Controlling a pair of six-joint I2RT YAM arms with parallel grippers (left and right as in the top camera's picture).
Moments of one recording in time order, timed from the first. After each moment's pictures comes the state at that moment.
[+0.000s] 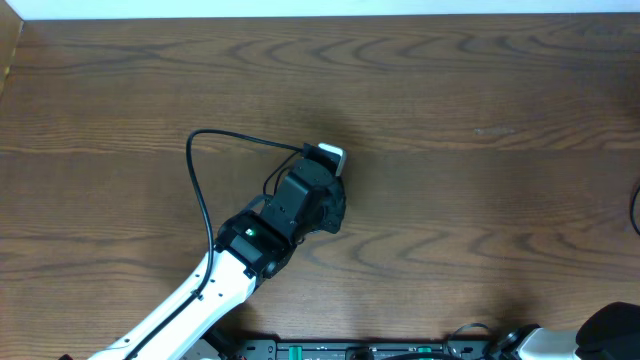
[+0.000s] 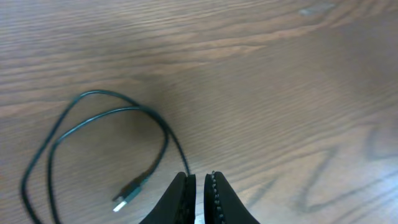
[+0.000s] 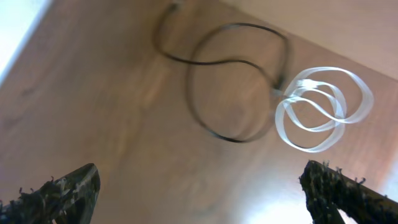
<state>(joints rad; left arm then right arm) -0.68 1.20 0.81 -0.37 -0.04 -0.31 -0.80 1.57 1.85 -1.22 0.04 0.30</state>
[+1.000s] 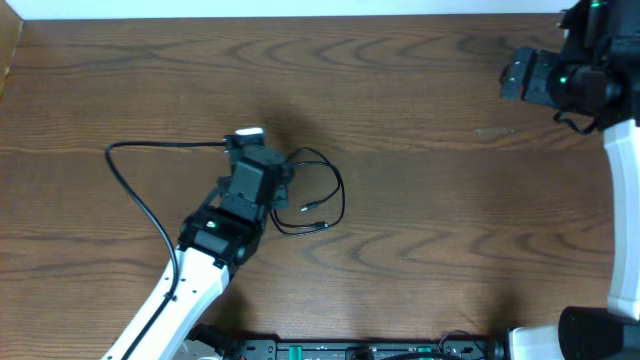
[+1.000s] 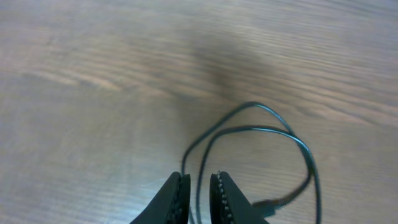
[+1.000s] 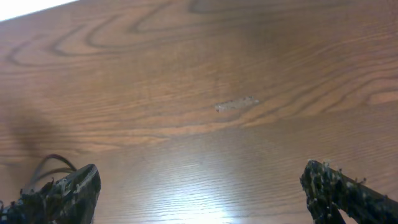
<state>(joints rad) -0.43 1.14 0.81 -0.52 -0.33 -0.47 -0.02 1.61 1.85 -1.20 -0.03 0.21</state>
